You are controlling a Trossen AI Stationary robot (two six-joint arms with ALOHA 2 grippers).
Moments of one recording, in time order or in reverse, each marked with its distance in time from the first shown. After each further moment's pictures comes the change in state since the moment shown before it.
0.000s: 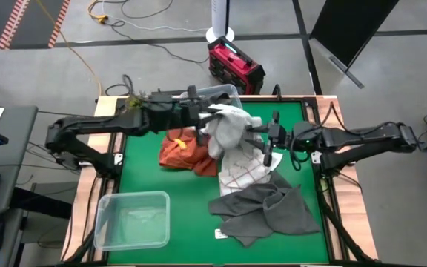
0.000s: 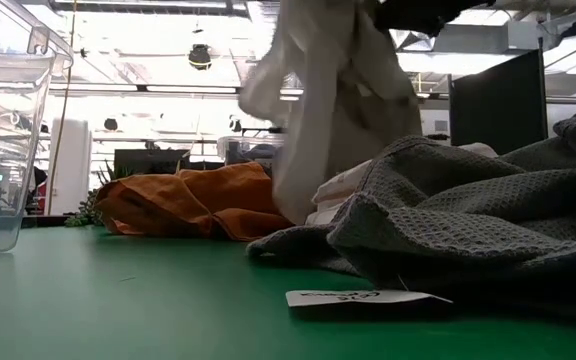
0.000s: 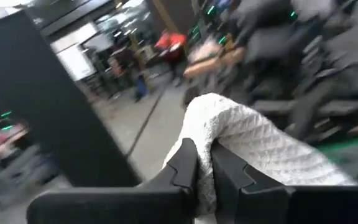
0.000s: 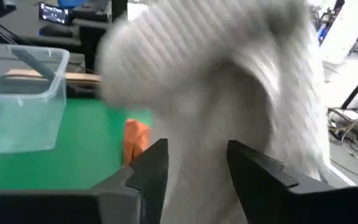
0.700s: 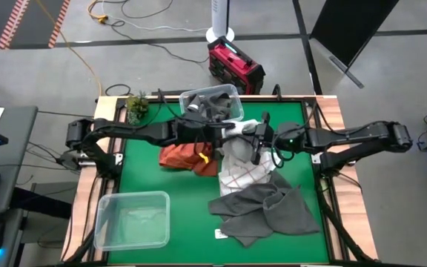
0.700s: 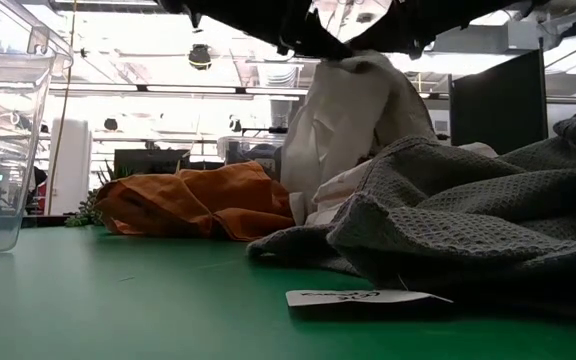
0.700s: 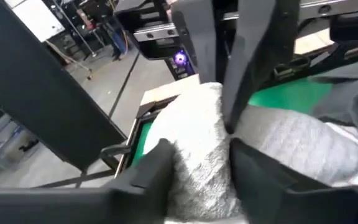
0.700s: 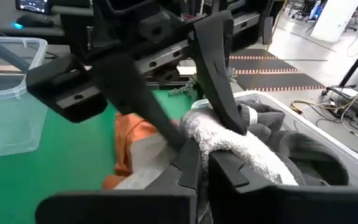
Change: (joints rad) left arm -0.015 0.239 -0.104 0.116 -0.051 0.025; right arm -0.043 0.157 0.000 0.113 -0.020 0.056
